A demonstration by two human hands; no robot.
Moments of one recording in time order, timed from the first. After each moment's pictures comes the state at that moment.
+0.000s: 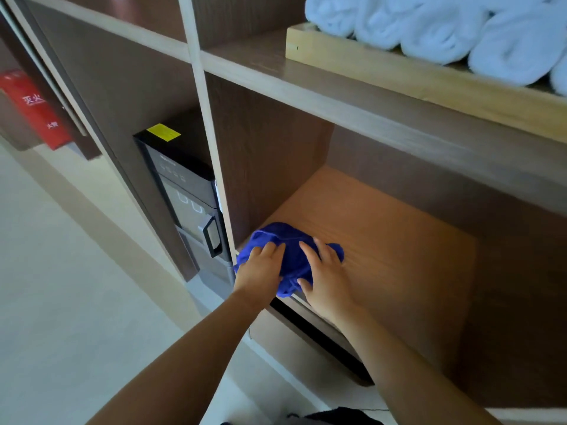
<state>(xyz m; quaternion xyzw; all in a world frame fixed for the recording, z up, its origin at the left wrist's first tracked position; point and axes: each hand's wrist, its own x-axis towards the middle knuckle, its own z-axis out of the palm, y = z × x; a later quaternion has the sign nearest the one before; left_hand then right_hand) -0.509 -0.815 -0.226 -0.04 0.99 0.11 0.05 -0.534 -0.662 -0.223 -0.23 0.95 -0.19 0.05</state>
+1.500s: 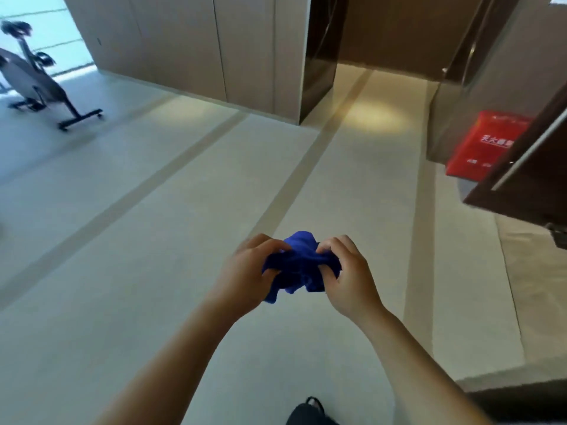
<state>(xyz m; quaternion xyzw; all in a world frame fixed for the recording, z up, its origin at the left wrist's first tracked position) 0.042 -1.317 -0.152 -0.59 0.72 0.22 -0.29 -0.154 -1.329 -0.170 -0.72 0.50 -0.40 0.28</state>
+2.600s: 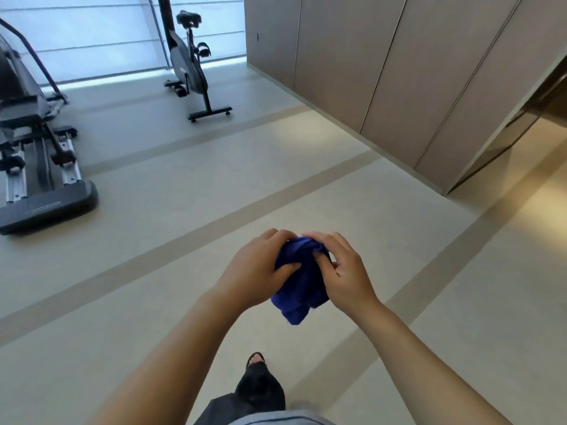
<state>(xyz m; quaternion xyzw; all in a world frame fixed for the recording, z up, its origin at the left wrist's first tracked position) 0.460 -1.931 -0.155 -0.73 0.59 0.18 -0.29 0.311 -2.026 -0.185 -0.79 0.29 -0.30 0.45</state>
